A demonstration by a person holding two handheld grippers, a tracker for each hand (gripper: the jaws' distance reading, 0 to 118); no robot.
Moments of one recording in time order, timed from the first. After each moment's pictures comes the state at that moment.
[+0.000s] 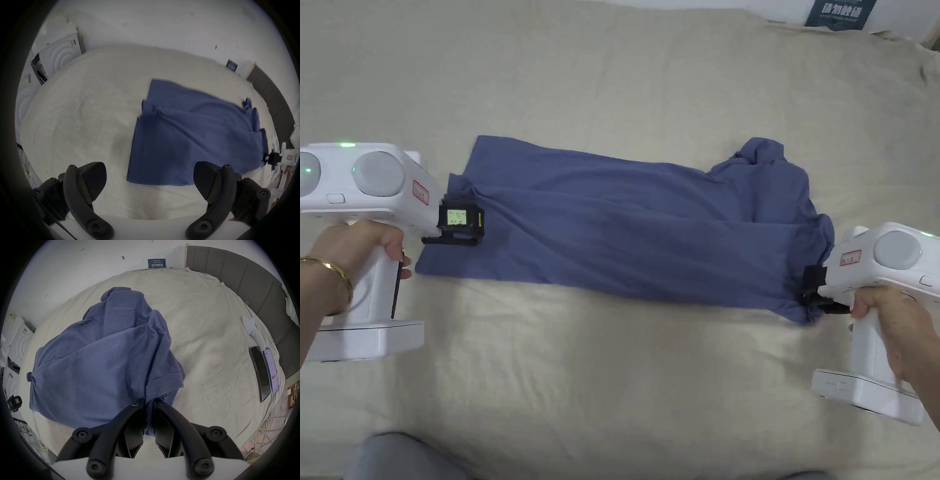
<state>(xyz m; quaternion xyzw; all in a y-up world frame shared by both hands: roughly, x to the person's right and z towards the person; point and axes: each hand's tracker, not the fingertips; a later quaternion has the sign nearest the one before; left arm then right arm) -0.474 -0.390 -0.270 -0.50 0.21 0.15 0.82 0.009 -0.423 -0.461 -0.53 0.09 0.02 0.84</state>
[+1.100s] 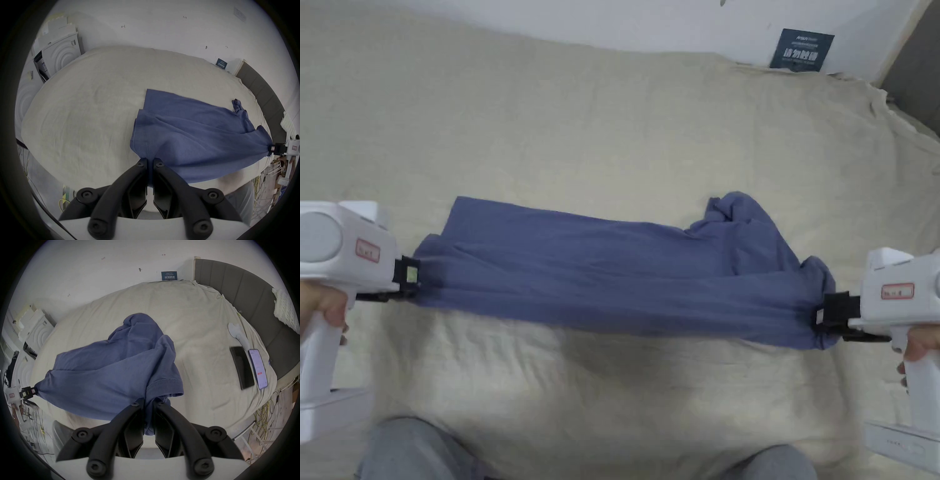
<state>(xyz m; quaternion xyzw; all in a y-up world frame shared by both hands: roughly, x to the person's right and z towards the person) -0.445 -0.362 -0.129 -0.46 0.19 0.16 0.85 0.076 -0.352 -0.347 -0.50 0.17 0.03 0.85</state>
